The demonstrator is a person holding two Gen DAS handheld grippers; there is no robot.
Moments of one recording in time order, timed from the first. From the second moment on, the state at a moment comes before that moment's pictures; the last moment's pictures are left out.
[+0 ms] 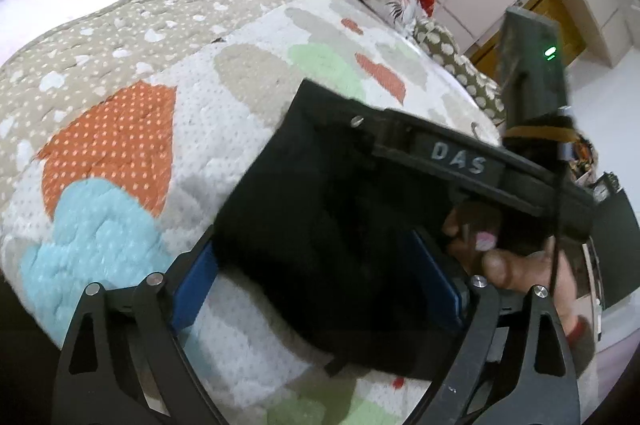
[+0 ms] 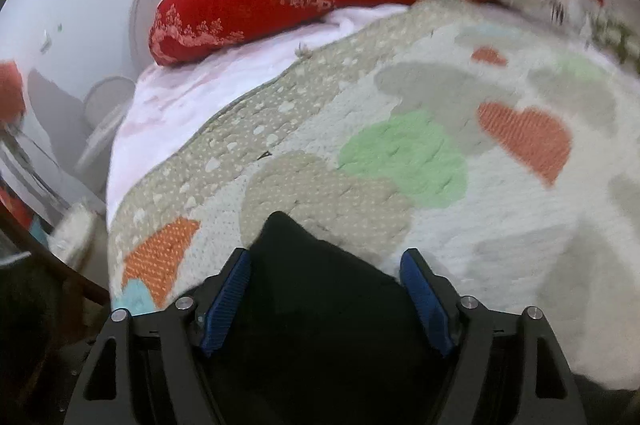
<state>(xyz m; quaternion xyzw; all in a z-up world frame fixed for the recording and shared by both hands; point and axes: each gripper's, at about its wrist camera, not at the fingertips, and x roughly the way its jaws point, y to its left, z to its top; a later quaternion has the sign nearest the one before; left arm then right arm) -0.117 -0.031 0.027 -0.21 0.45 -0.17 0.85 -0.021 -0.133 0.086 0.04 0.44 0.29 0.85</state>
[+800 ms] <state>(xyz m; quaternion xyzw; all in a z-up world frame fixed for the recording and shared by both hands) -0.198 -0.233 0.084 -0.02 0.40 -0.50 0.77 -0.239 -0.400 0.140 0.30 0.32 0.04 0.90</state>
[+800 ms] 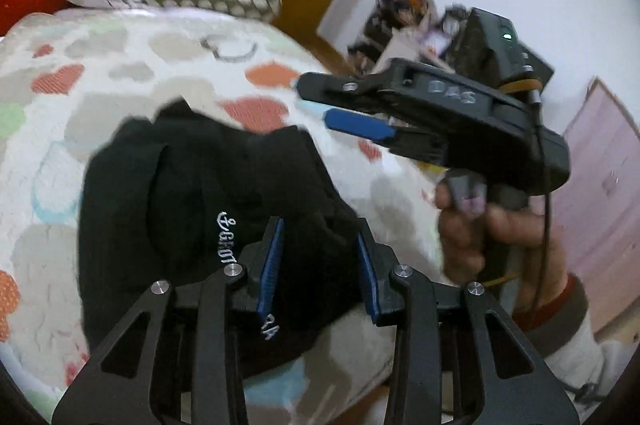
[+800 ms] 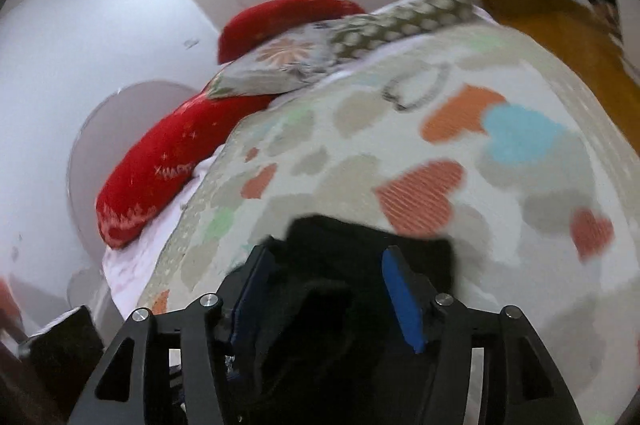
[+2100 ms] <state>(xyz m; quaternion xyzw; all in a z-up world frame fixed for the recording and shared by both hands) -0.166 -0.201 0.086 0.04 0.38 -0.41 0.83 -0.269 -0.403 0.145 0.21 0.34 -0.03 0.91</state>
